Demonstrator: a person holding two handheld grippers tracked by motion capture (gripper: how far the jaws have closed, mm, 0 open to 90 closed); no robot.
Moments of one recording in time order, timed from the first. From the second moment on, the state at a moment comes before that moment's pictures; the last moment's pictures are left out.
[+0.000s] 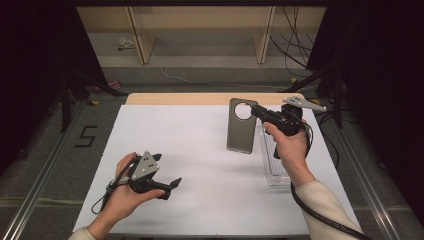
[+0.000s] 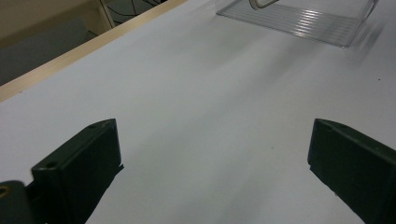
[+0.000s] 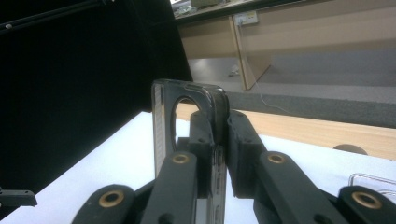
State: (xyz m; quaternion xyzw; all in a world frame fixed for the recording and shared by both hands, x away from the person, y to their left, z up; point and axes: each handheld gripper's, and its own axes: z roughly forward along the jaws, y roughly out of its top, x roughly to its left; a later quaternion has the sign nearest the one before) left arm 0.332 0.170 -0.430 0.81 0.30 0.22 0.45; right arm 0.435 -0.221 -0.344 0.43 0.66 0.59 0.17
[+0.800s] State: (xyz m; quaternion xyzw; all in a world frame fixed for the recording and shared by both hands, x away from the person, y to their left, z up) left arm 0.332 0.171 -0.429 0.81 0.30 0.22 0.45; right arm 0.437 -0.230 -0.341 0.44 0.66 0.58 0.18
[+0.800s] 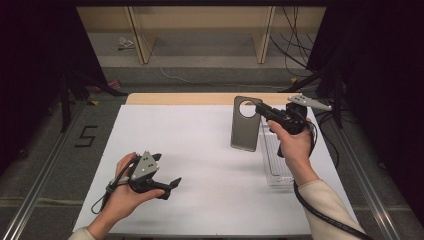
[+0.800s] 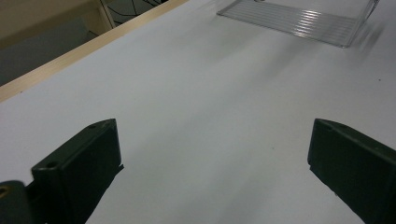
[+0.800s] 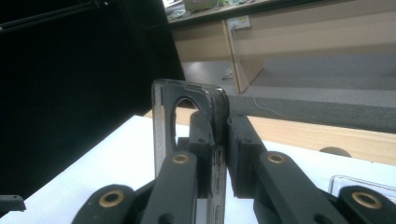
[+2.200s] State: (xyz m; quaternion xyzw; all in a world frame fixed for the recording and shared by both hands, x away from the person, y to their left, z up) left arm 0.332 0.171 -0.429 0.81 0.30 0.22 0.45; right arm 0.438 -0.247 -0.335 0.45 0.65 0.58 0.21
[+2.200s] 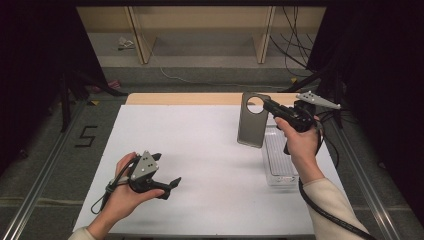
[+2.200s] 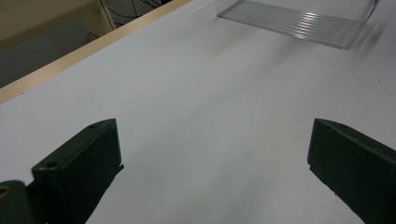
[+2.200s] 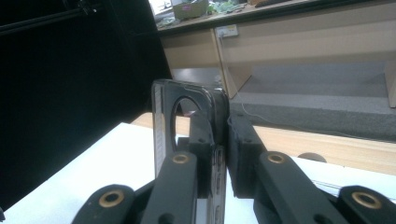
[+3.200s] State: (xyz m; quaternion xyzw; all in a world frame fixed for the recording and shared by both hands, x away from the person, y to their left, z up) left arm 0.332 0.172 -0.429 0.81 0.30 0.22 0.46; right arm 0.439 -0.258 -0.329 0.45 0.64 0.58 0.23
